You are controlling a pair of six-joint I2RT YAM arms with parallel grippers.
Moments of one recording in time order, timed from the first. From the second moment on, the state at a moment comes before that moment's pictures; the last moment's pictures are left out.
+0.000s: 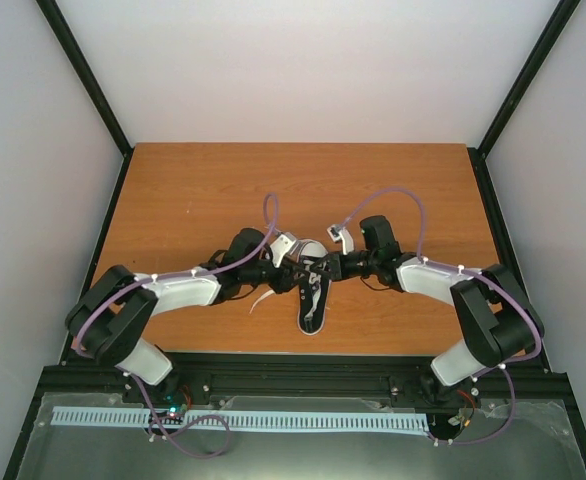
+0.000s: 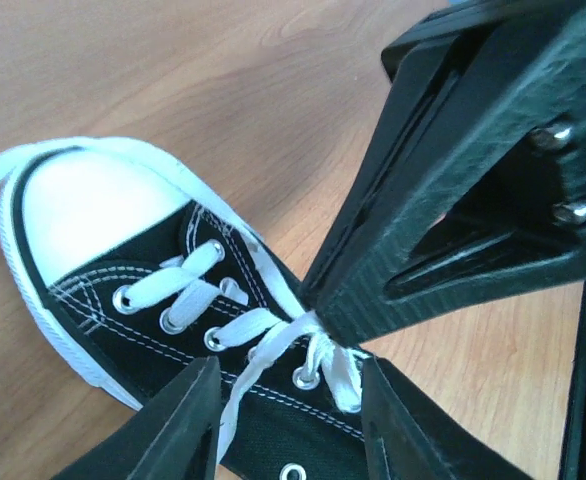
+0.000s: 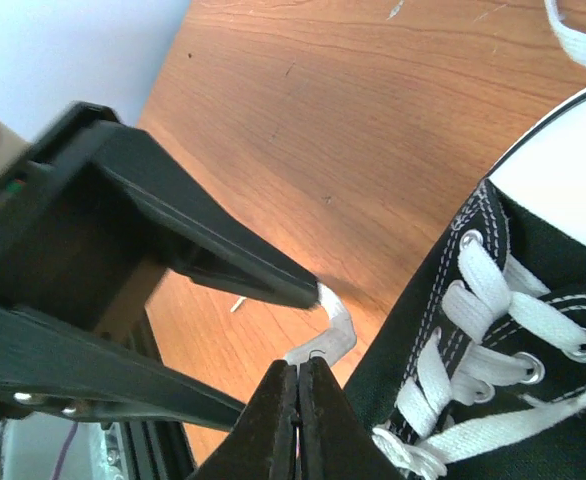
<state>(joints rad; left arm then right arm) -0.69 1.55 0.66 0.28 0.46 -0.20 0.47 1.54 0.68 0.15 -0.82 0.40</state>
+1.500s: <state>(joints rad) -0.56 1.95 1.04 0.16 0.30 -0.98 0.47 1.51 0.68 0.09 -0.75 0.35</state>
